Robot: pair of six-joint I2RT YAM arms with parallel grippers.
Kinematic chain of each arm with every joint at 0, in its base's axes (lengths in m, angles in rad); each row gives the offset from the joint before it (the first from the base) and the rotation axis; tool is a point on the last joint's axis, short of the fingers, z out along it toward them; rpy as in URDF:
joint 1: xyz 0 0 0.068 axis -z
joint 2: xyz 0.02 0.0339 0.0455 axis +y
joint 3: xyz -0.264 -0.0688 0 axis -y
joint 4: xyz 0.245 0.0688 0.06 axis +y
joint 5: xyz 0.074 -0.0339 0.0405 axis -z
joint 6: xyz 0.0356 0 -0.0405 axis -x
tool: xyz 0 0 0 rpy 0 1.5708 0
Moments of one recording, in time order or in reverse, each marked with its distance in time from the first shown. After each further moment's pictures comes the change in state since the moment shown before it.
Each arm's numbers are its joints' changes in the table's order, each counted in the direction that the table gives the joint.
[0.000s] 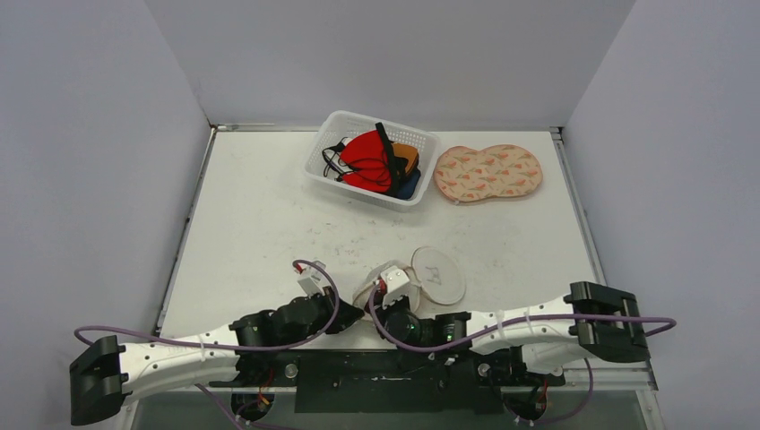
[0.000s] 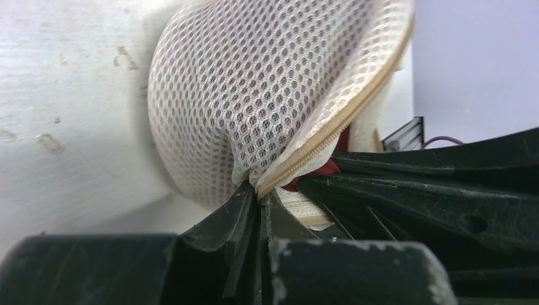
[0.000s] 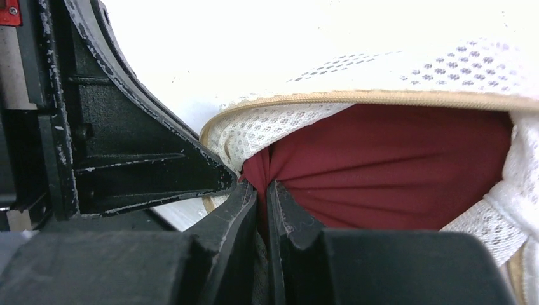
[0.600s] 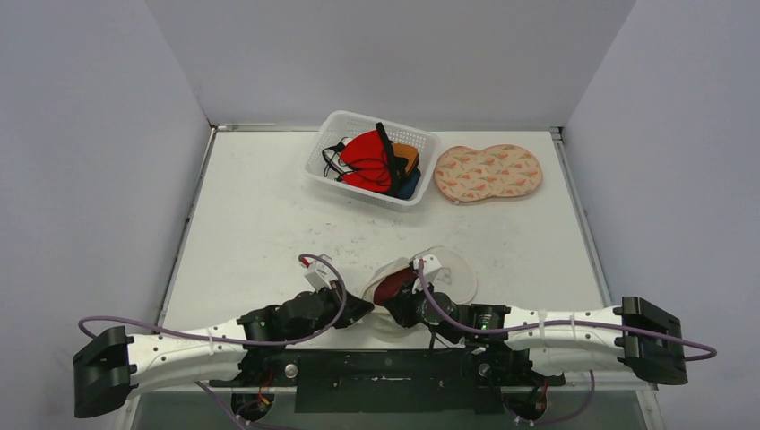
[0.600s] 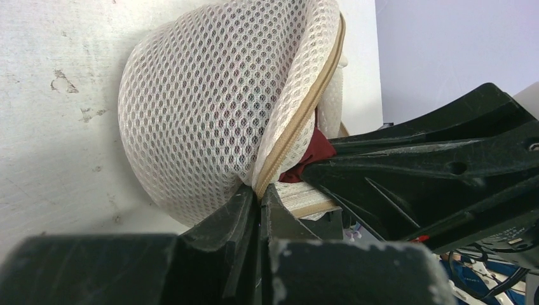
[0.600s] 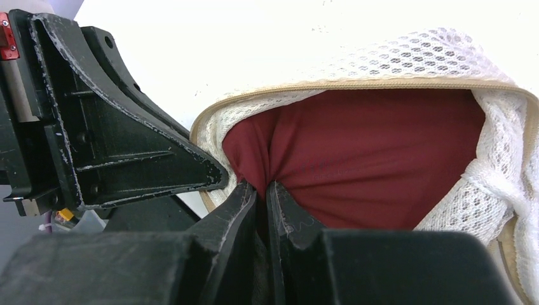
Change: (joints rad) left arm 0.006 0.089 0.065 -0.101 0.002 0.024; right arm 0.163 -0.319 -0.179 -0.018 -0.237 -0.090
